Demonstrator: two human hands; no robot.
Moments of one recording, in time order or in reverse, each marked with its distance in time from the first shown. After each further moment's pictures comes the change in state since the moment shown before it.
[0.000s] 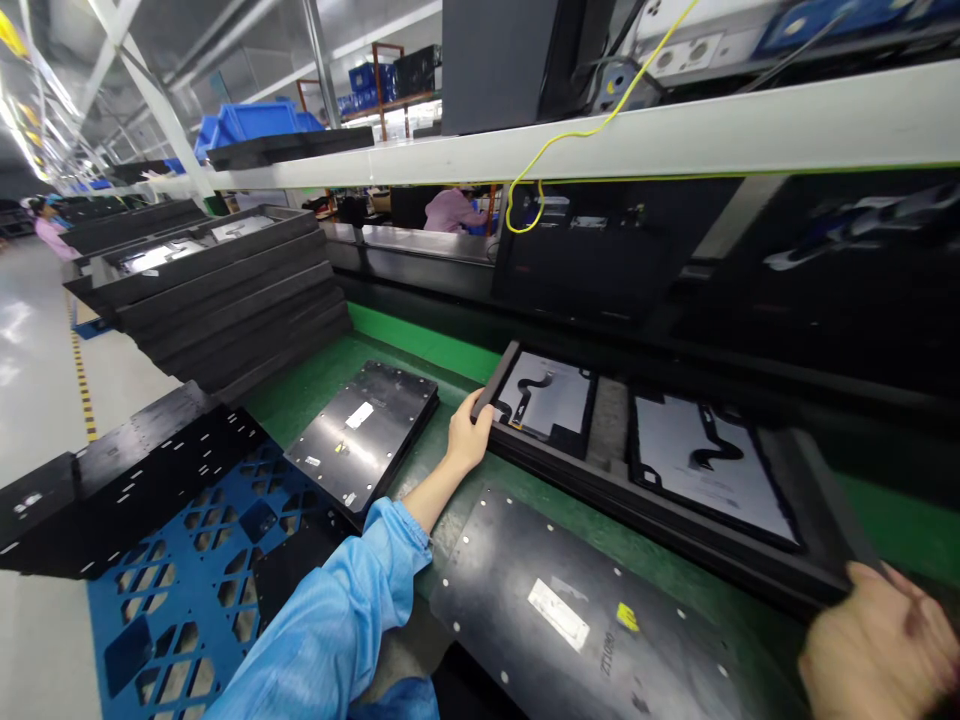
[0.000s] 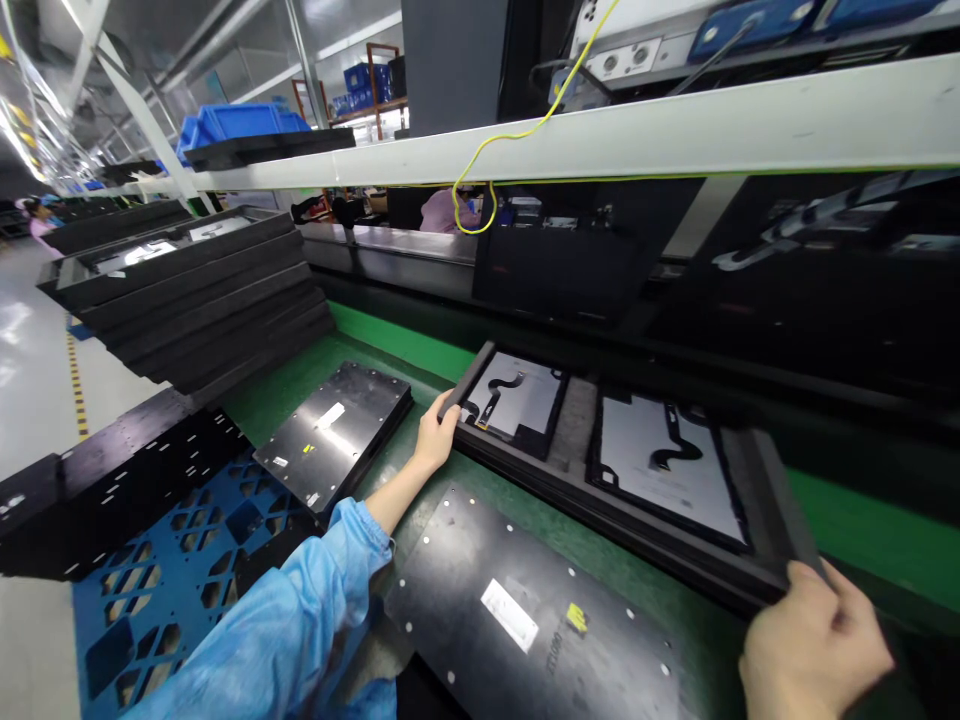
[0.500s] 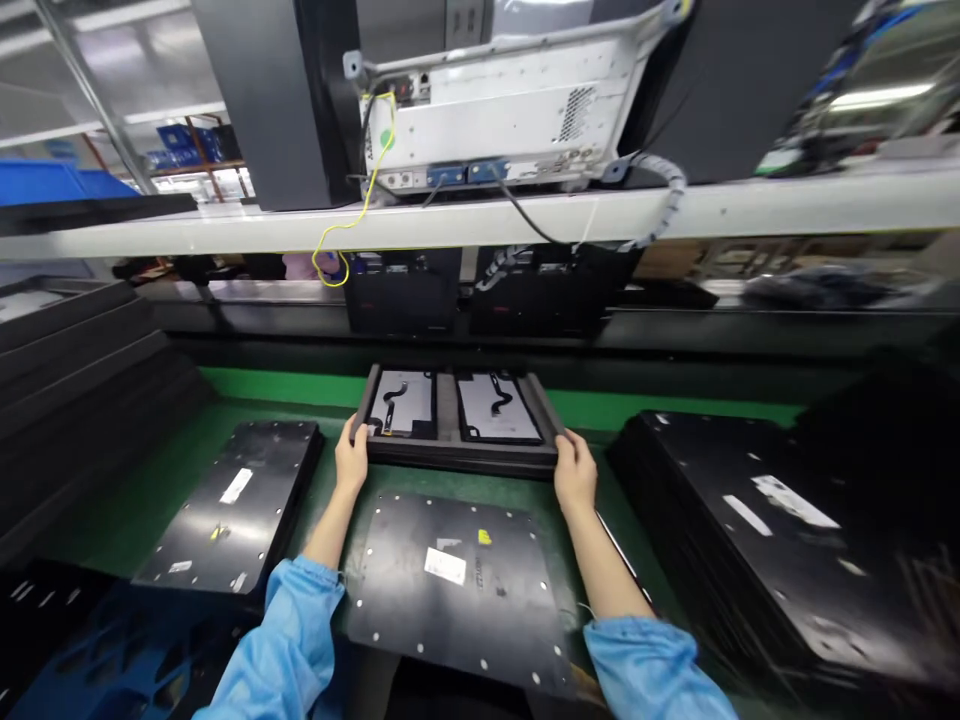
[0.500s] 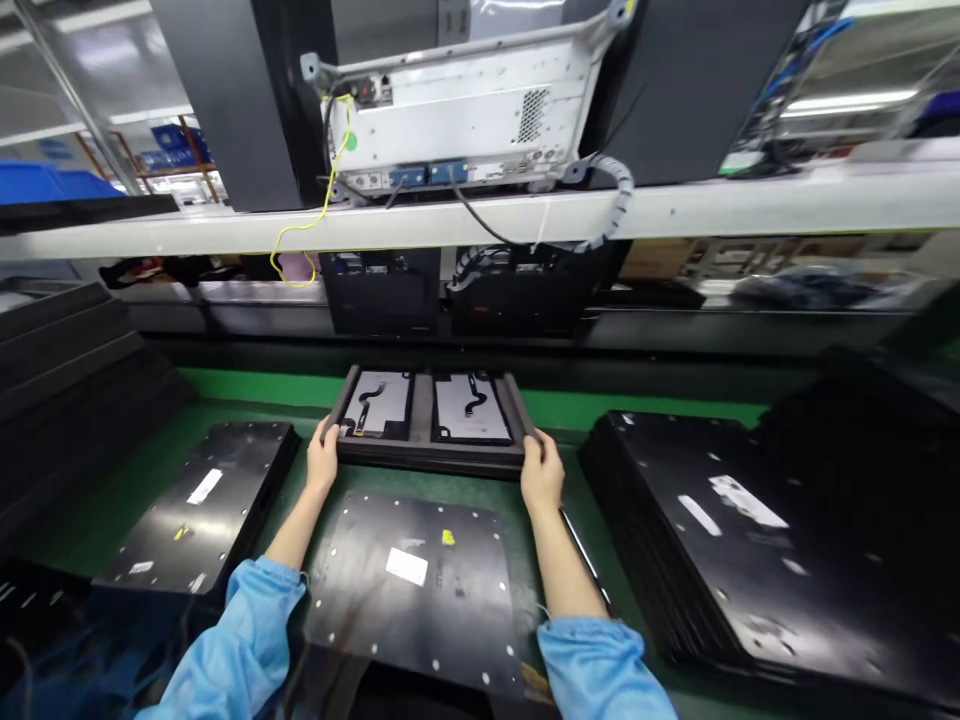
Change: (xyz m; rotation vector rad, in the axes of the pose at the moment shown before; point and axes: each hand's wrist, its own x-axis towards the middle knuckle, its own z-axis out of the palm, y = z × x) left_hand 0.015 -0.013 -0.007 -0.012 -0.027 -0.008; right_hand -0.021 -0.034 0.002 0.040 -0.052 0.004
